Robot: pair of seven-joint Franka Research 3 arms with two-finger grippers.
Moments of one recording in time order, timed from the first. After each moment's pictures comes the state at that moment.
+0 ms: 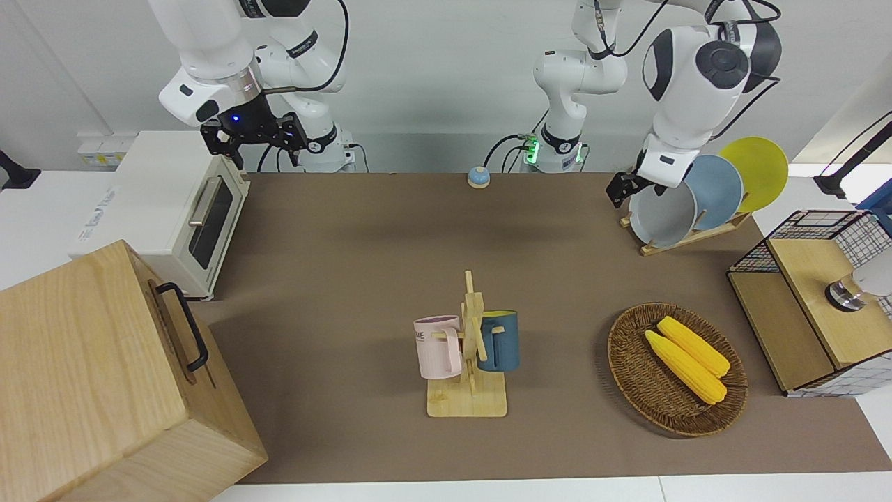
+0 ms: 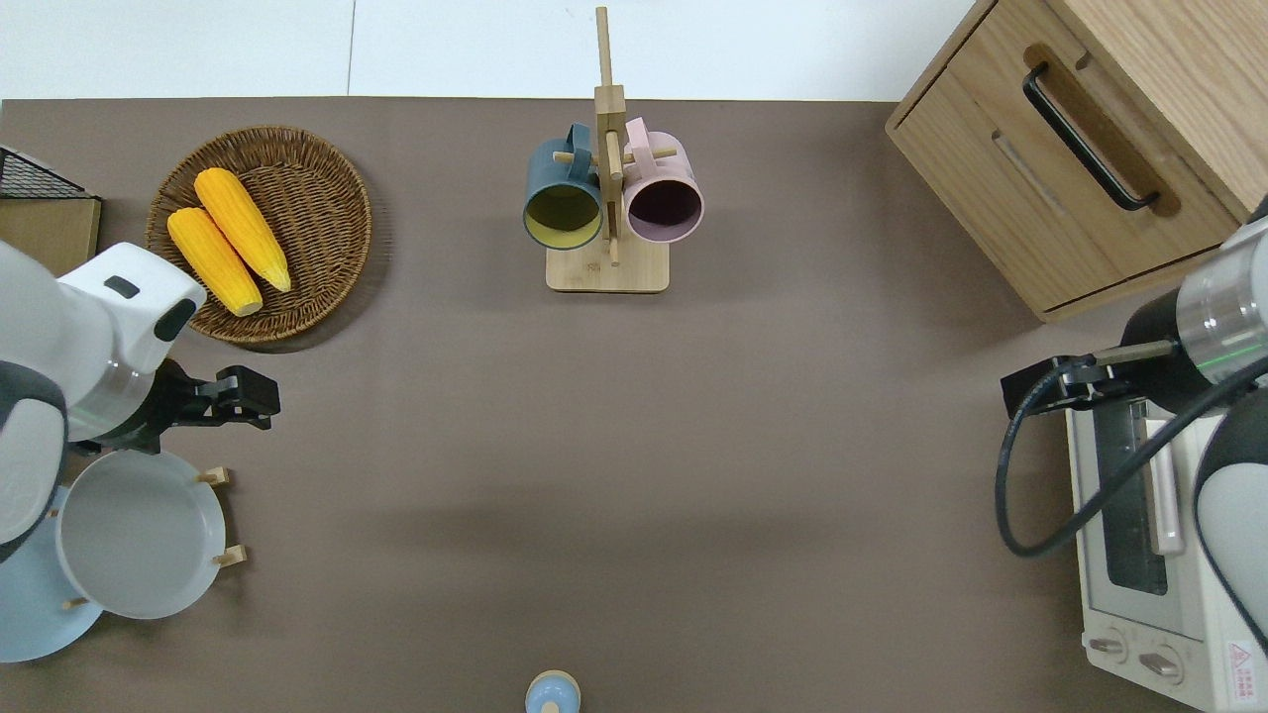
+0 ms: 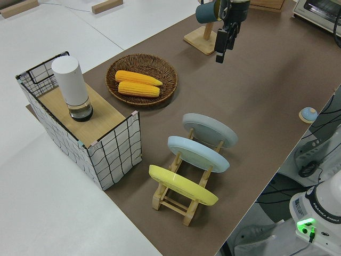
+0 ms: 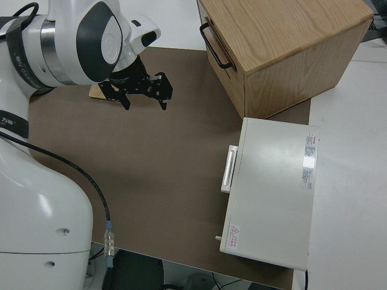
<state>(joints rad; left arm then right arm) -0.16 -0.03 0.08 -1.79 0.05 1.61 -0.29 -0.26 0.02 0.38 -1.48 -0.03 1.38 0.04</state>
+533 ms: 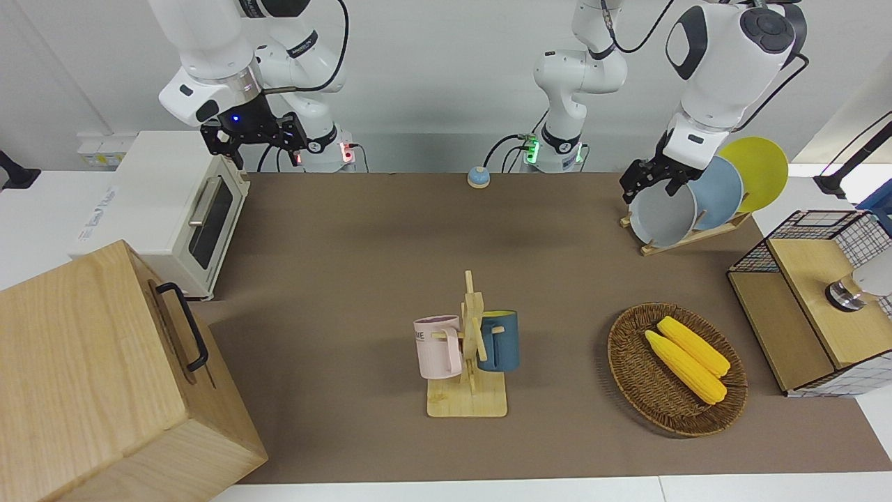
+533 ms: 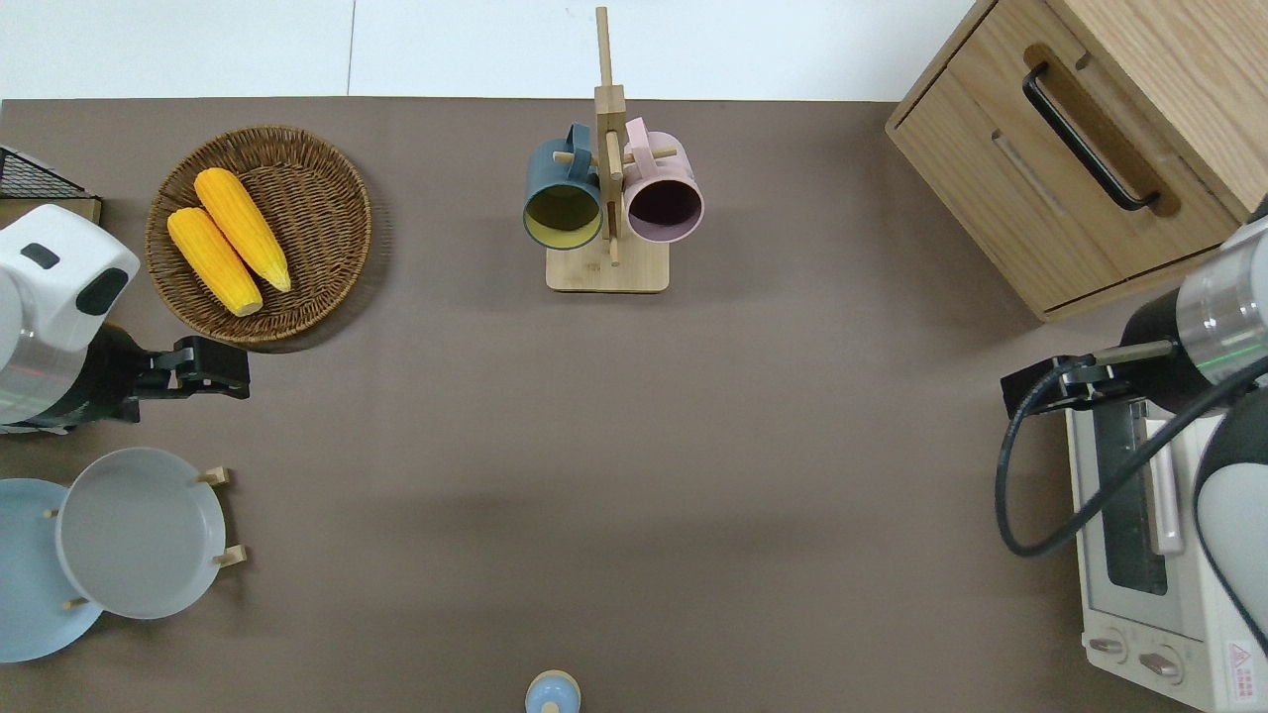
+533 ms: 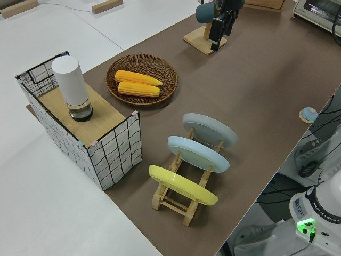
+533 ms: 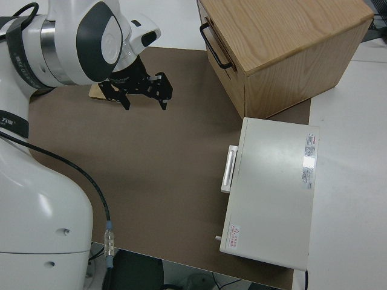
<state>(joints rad) -0.14 -0.03 0.09 -1.72 -0.02 1.64 -0.22 -0.26 0.02 0.38 -1.48 -0.03 1.38 0.04</state>
